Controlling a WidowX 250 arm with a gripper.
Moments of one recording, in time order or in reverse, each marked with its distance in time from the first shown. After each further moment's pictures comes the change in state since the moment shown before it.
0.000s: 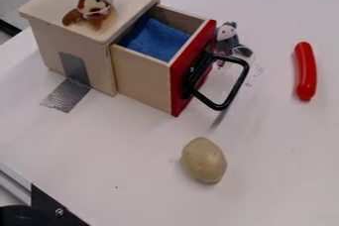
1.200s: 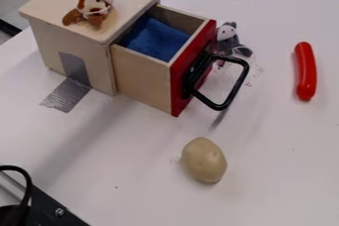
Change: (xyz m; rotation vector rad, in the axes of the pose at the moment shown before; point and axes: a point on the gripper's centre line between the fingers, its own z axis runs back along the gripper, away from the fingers) arm 0.011 -0.163 -0.020 -0.112 -0.011 -0.361
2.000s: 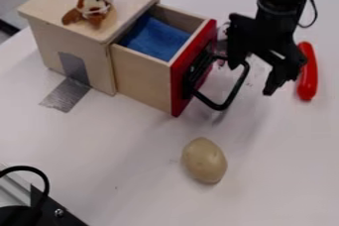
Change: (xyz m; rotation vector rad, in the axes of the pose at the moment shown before) arm -0.022 -0.053 -0.102 0.117 0.150 0.076
